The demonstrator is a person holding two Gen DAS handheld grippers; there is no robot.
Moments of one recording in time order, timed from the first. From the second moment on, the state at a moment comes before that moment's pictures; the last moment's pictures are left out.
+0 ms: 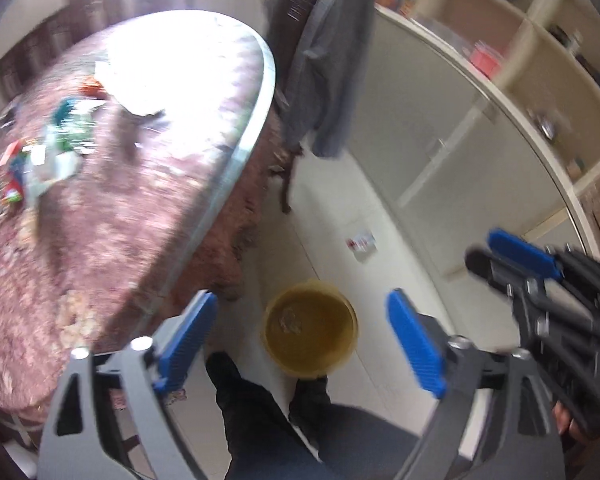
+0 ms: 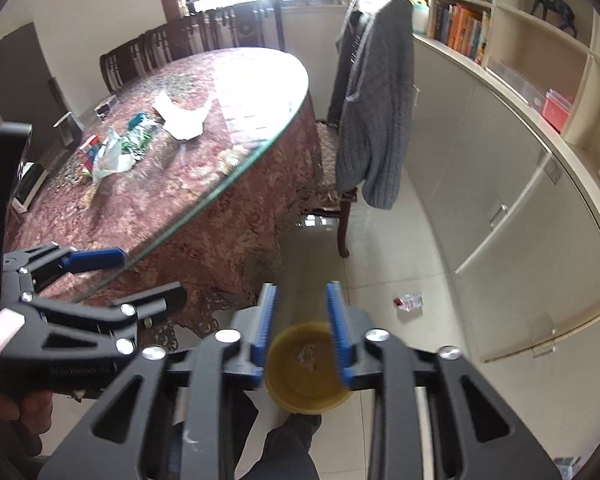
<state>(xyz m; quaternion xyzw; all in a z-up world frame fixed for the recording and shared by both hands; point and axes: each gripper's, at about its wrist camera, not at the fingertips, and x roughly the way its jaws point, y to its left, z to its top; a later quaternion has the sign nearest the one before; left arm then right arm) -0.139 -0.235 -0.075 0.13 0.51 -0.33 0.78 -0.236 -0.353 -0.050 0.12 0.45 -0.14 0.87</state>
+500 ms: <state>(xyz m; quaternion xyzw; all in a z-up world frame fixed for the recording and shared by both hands) -0.056 -0.120 -0.043 0.03 0.50 -0.13 0.86 -0.130 -0.282 -0.026 0.06 0.43 0.01 0.90</state>
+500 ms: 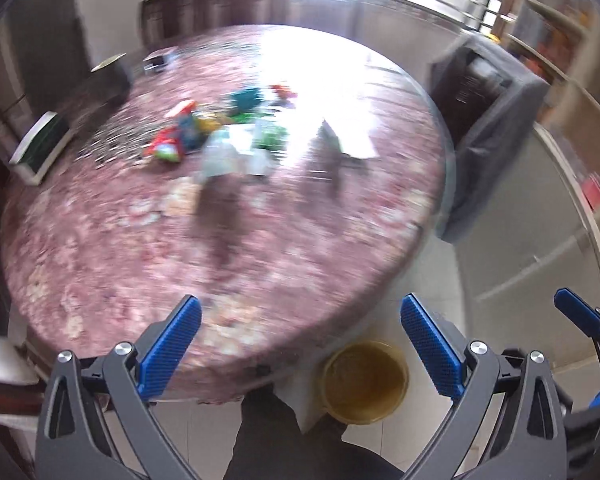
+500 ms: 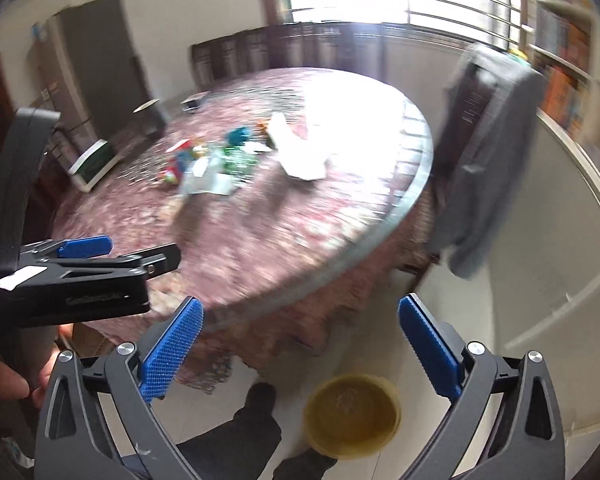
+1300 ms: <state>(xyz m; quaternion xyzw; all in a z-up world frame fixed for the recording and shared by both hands) 0.059 -0.010 -0.055 -0.01 0.52 -0.05 0.86 0.016 -0.195 -0.042 0.04 0.45 0.06 0.89</state>
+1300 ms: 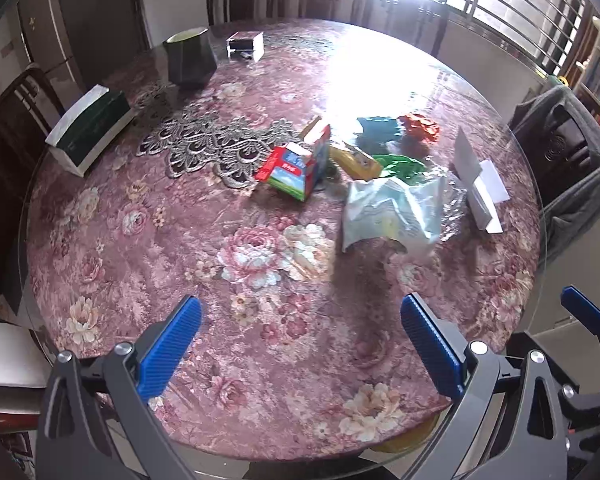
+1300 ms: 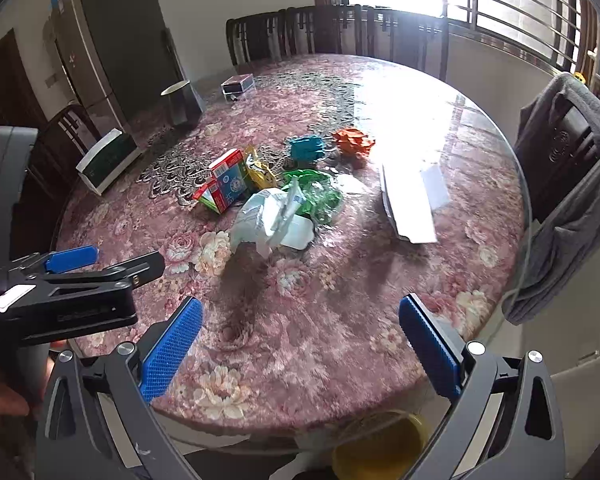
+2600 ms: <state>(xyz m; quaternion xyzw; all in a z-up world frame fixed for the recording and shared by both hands) 0.186 -0.028 -0.095 0.03 0.48 -0.12 0.87 0.091 -0.199 -0.081 0.13 0.50 0.05 0.85</state>
